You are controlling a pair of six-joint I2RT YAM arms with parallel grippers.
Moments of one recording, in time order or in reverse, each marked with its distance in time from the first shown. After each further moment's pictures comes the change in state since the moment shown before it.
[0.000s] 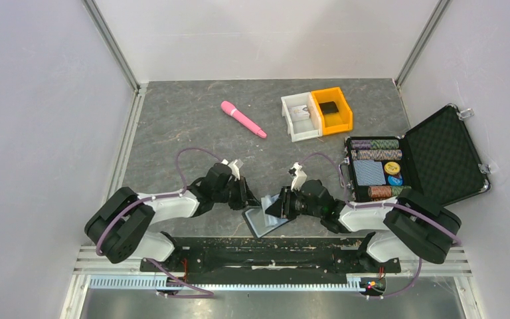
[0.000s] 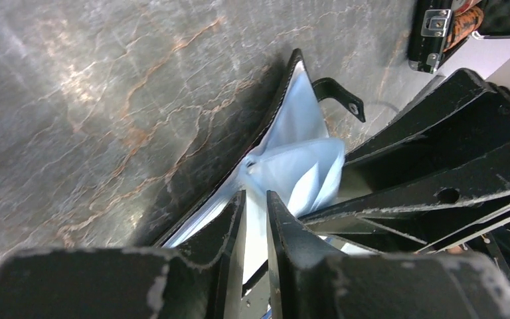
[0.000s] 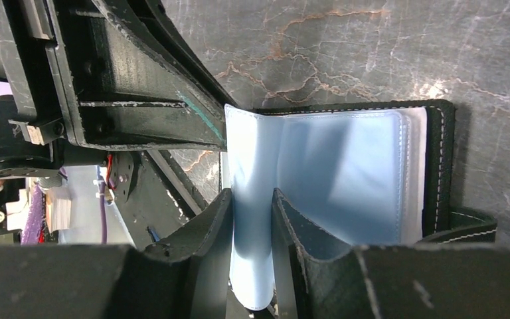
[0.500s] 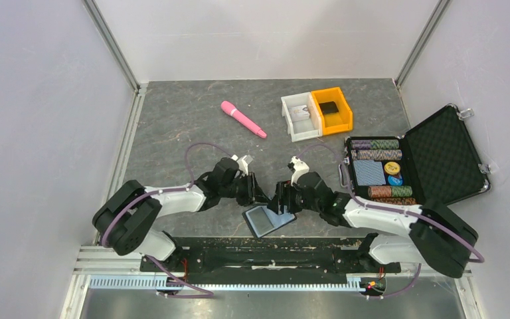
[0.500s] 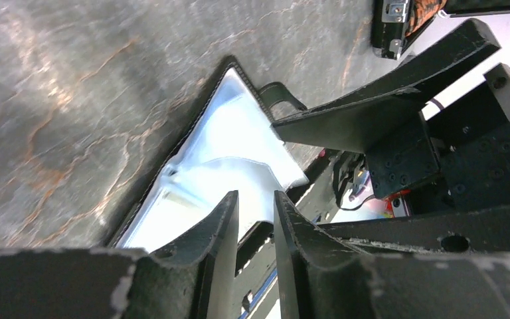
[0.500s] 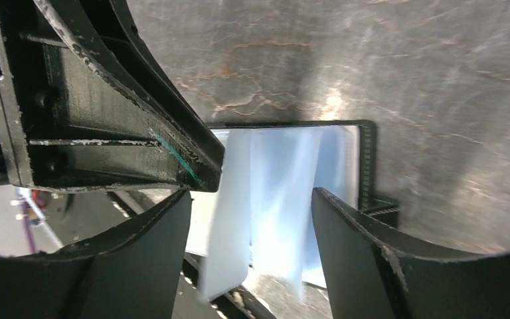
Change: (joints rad) left arm -0.027 0.064 0.079 0.028 0.081 -0.014; right arm 0.001 -0.117 0.132 -0.370 0.143 -0.136
